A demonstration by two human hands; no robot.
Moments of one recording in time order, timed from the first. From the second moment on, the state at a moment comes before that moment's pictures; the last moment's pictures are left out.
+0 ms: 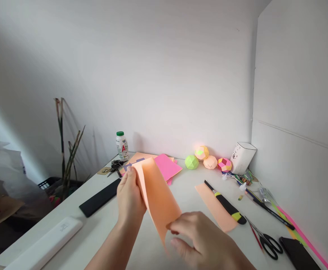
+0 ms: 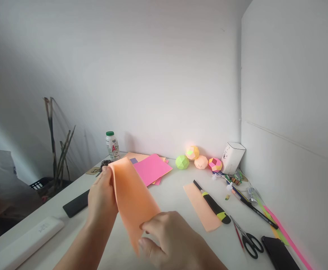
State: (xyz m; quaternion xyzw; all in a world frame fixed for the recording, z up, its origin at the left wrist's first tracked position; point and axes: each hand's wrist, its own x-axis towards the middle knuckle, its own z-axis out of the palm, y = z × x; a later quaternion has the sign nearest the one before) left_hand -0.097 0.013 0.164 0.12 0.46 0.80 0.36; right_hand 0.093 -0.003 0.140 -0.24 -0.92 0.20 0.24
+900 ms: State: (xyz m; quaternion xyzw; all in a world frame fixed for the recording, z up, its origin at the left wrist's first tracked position) left_hand -0.046 -0.031 0.130 0.52 0.36 0.68 0.36; right_hand 0.092 -0.003 0.146 -0.32 -0.68 0.20 0.63
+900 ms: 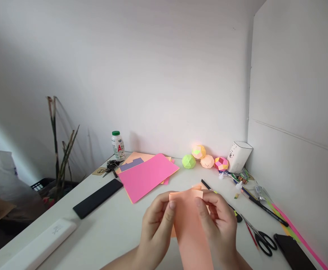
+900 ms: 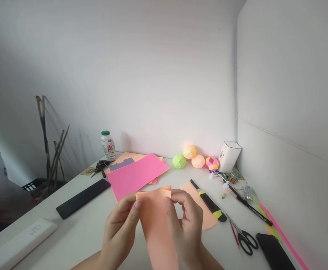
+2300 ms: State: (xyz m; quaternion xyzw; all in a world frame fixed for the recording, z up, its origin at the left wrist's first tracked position) left_hand -0.047 -0.031 0.130 0.51 0.39 0.66 0.39; right_hand 0.098 -0.002 0.150 -0.37 -0.67 0.13 0.63
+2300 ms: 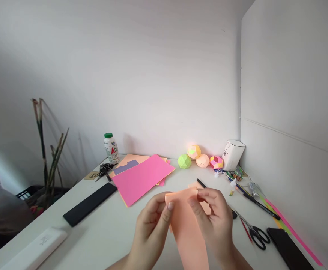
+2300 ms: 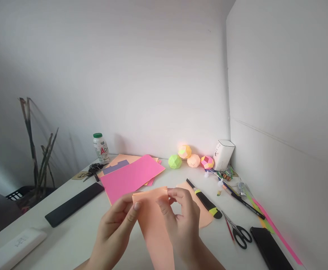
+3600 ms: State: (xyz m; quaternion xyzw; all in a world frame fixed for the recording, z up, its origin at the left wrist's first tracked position) left_hand -0.052 -0.025 0.142 0.53 0.27 0.54 0.59; right_hand 0.116 -0.005 0.161 -0.22 -0.72 0.48 0.45
